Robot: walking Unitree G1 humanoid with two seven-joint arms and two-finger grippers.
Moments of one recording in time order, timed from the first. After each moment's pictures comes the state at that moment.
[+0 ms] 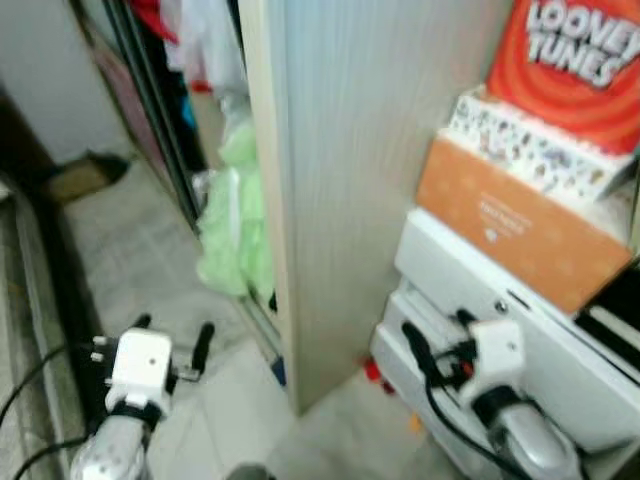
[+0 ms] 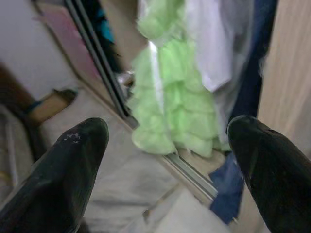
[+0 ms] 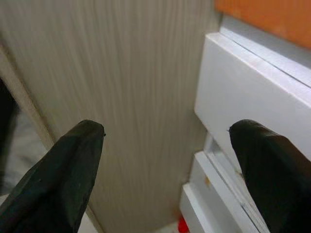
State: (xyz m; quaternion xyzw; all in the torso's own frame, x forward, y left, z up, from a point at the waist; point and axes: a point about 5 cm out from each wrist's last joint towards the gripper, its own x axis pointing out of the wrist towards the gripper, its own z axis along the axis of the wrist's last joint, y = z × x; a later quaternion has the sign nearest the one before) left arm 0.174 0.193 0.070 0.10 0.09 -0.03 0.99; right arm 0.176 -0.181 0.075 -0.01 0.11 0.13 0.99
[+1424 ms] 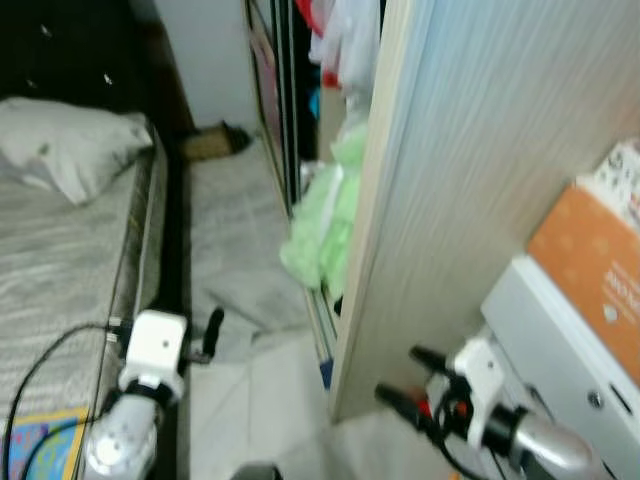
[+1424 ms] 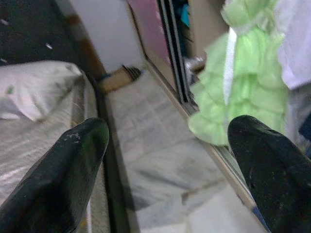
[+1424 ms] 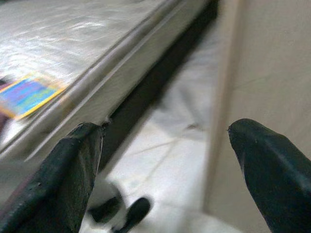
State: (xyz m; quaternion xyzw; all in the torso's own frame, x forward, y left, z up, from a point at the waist) left arm 0.194 0.186 0.074 0.11 0.08 -0.06 0.99; right arm 0.158 -0.181 0.066 -0.01 0.22 0.41 0.88
